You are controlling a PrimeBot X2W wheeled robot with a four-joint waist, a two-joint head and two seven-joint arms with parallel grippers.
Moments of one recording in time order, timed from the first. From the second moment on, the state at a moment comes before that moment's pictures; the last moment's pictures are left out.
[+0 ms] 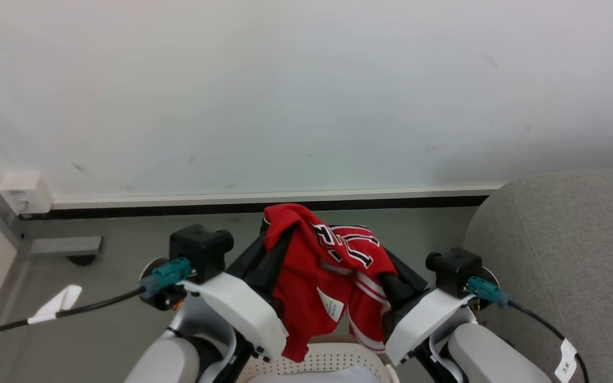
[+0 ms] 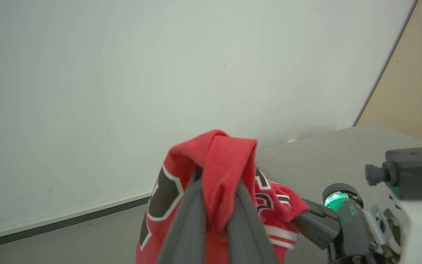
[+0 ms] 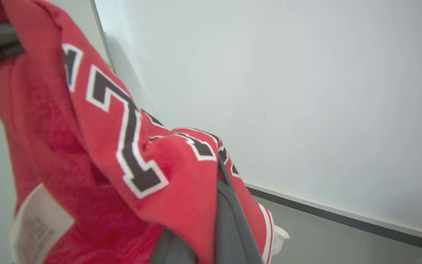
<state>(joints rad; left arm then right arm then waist) -0.31 0.17 -0.42 -0.14 -0.40 0.02 0.22 -0.56 -0.05 0.74 0.62 0.64 0.13 -0.26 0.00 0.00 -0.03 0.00</state>
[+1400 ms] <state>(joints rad) -0.27 0.11 -0.55 -0.04 -0.40 0.02 0.13 -0.55 -0.25 0.36 0.34 0.67 0.13 -0.25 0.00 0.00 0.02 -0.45</state>
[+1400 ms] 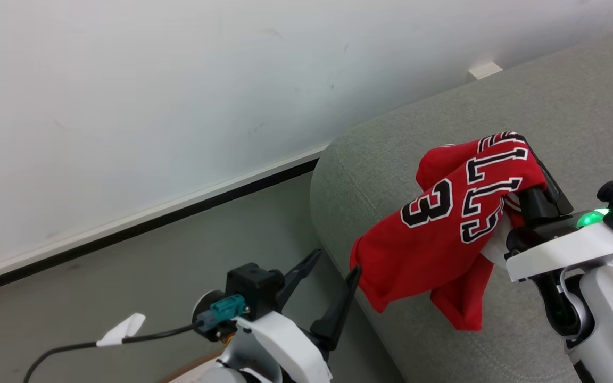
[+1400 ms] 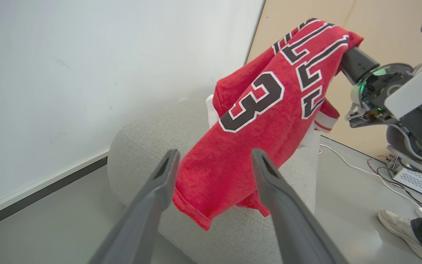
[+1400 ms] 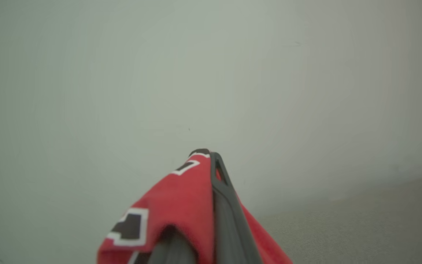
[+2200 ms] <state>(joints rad) -0.73 0.14 -0.66 -0.13 -0.30 -0.11 0.21 -1.07 -0.31 -0.22 0.37 0.37 0.13 -0.13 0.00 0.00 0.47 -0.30</state>
